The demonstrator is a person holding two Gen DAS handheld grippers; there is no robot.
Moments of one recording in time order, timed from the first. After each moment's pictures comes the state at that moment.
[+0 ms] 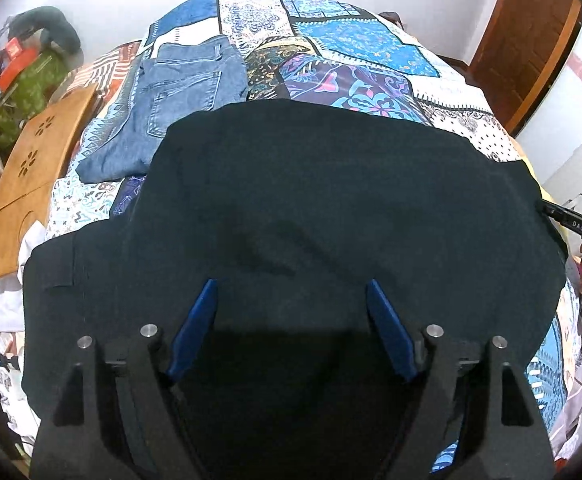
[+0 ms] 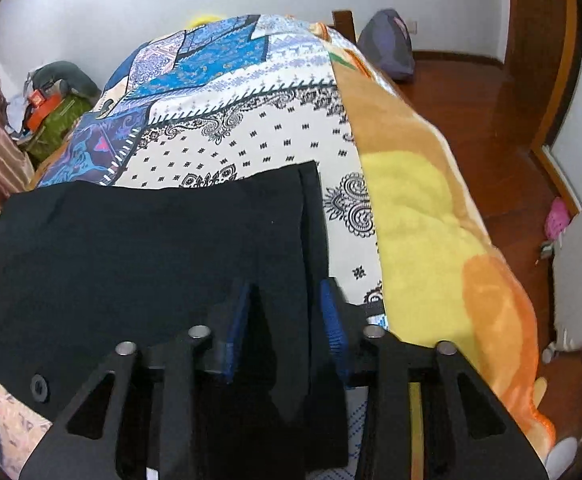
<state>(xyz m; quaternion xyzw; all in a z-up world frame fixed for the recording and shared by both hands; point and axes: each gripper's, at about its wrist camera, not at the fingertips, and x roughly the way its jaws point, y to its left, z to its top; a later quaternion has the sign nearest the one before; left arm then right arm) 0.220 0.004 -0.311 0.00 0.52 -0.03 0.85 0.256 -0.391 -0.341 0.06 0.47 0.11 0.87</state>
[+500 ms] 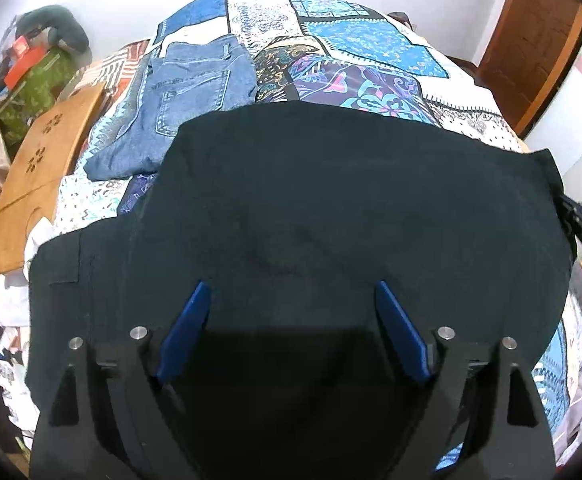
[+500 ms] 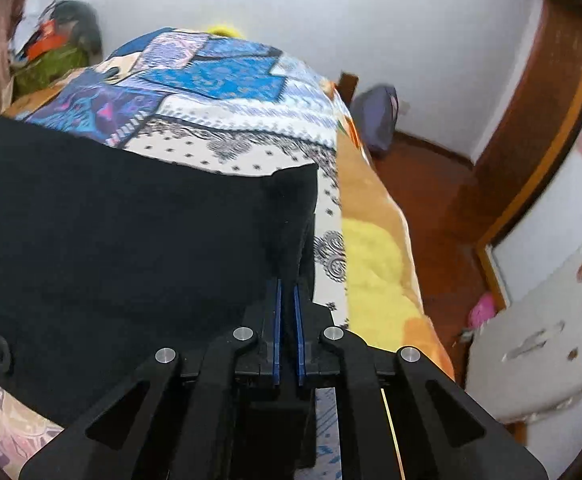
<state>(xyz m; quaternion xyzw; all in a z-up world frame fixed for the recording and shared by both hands) 0.220 0.002 -0.309 0.01 0.53 -0.02 0.85 0.239 -0.366 -0.322 -0.11 0.40 0.05 0.91</state>
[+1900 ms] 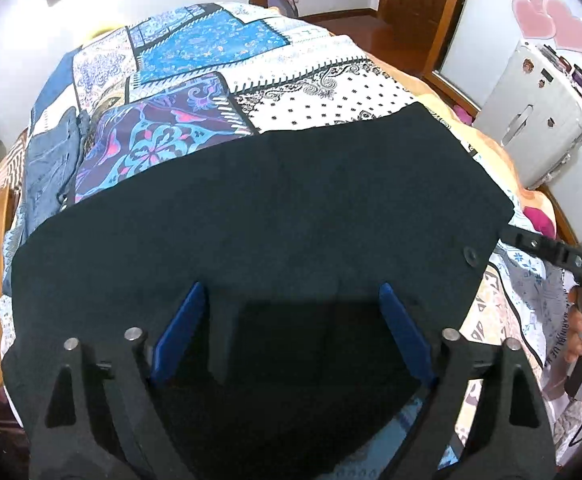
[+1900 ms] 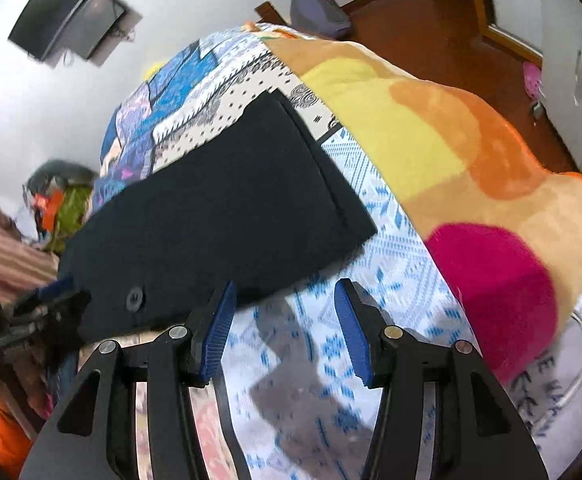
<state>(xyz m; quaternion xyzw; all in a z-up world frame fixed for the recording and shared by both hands) 0.252 -0.176 -0.312 0.12 0.53 -0.17 0.82 0.158 -0.404 -0.346 0.30 0.47 0.06 0.83</state>
